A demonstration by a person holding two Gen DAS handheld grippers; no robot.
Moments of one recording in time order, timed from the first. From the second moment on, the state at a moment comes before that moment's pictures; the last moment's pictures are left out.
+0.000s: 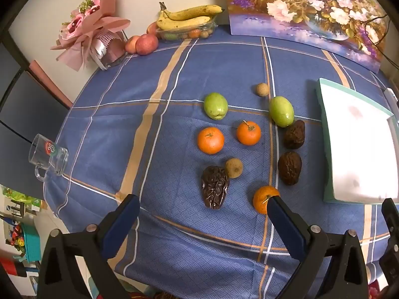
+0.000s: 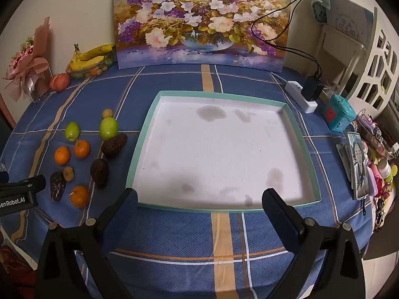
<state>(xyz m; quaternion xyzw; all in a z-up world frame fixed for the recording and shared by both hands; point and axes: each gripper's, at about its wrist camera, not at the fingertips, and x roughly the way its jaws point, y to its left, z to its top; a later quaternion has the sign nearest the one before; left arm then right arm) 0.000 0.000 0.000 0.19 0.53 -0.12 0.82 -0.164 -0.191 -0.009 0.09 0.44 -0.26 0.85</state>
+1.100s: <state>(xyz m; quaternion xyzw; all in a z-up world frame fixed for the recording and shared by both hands) 0.000 0.000 0.000 0.19 0.53 -0.12 0.82 -0.163 -0.190 -0.006 0.09 0.44 -0.26 0.85</state>
